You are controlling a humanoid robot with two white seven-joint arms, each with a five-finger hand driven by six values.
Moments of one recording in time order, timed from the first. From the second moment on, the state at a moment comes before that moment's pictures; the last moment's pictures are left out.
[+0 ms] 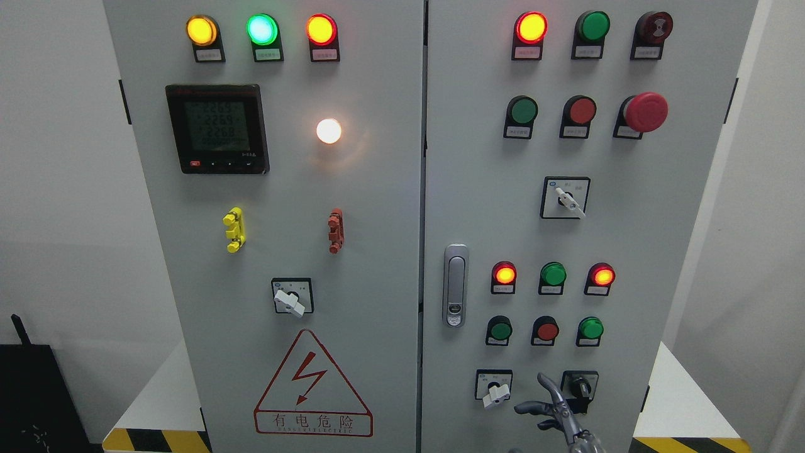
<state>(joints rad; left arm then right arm) 0.05 -0.10 -0.16 -0.07 0.12 -0.03 -0.02 0.04 0.13 0.03 -1.79 0.46 -0.37 -0.03</state>
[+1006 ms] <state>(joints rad) 0.05 -0.10 -0.16 -0.07 0.12 -0.03 -0.02 0.11 0.13 0.14 -1.91 0.12 -0.27 0.02</state>
